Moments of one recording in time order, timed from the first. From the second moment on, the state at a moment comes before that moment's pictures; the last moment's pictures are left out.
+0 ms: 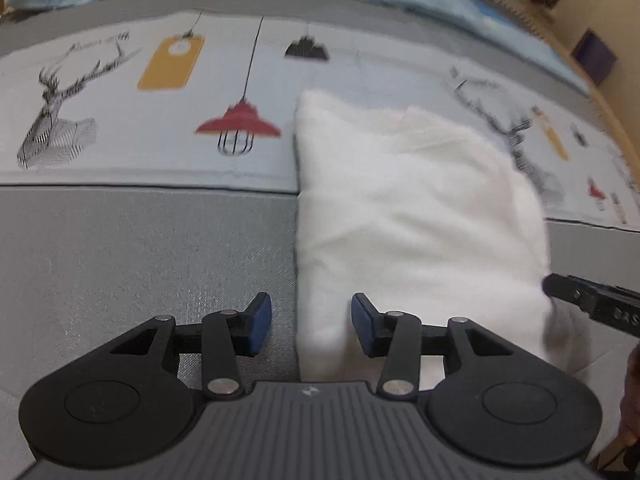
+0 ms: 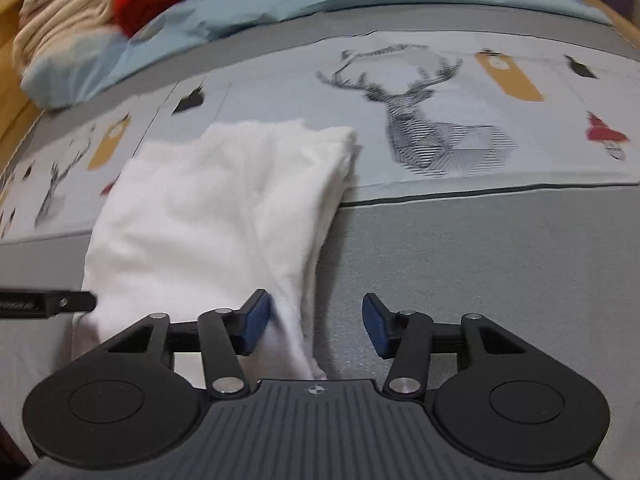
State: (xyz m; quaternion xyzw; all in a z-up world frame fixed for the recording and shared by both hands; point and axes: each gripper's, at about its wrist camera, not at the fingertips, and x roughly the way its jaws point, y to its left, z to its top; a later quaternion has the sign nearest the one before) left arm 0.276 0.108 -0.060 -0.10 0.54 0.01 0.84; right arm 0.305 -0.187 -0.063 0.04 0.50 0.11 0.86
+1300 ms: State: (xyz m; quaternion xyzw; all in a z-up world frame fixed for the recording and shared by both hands) left arm 0.063 0.039 0.023 -0.08 0.41 0.07 0.91; right arm 0.074 -0.167 0.034 -0.03 0.34 0.07 0.94
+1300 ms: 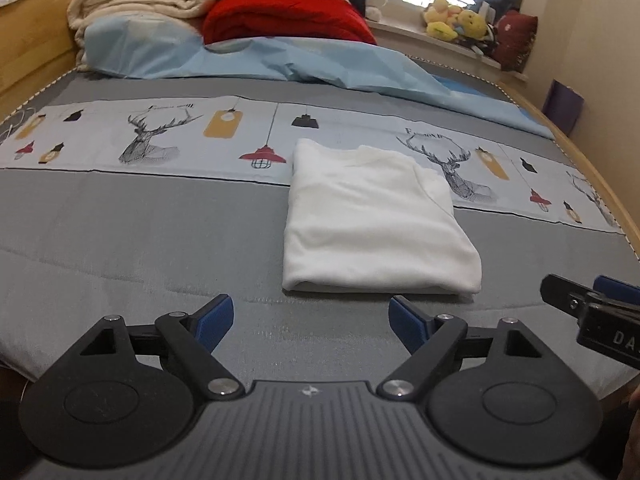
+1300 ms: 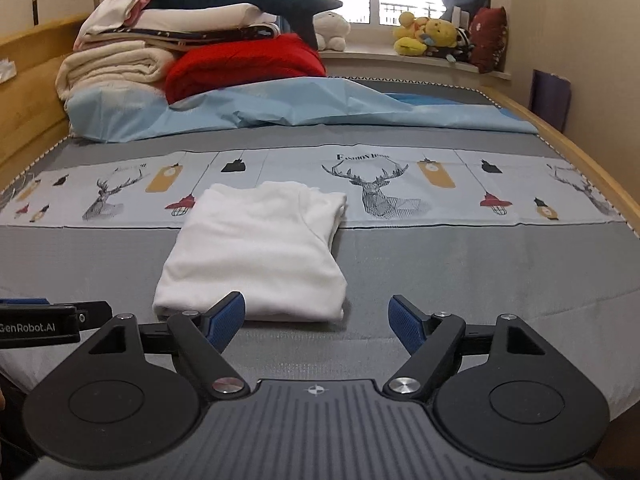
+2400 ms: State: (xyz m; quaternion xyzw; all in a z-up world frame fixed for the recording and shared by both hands) left arm 0.080 0.020 -0.004 -0.07 0.44 0.04 0.89; right arm 0.086 -0.140 0.015 -0.07 0.38 0.10 0.92
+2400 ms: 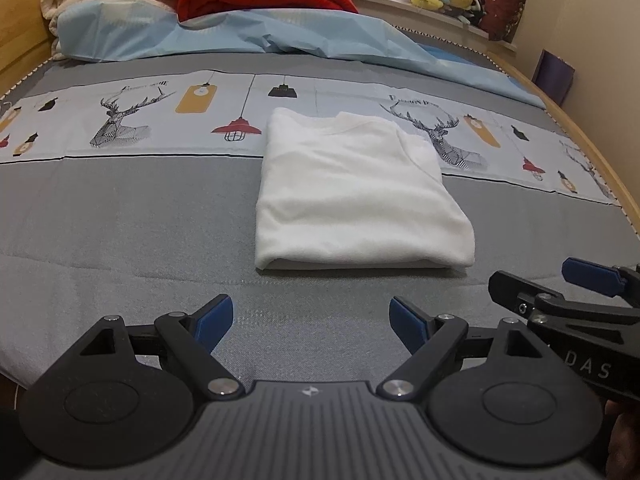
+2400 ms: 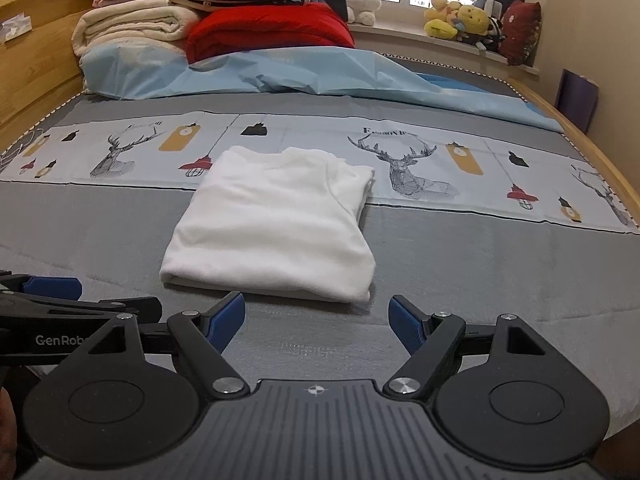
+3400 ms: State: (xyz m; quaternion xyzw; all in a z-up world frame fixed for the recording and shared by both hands) left arm 0.081 0.019 -0.004 -0.07 0.44 0.04 0.89; right arm 0.087 -0.142 0.015 -0.07 0.38 0.10 0.92
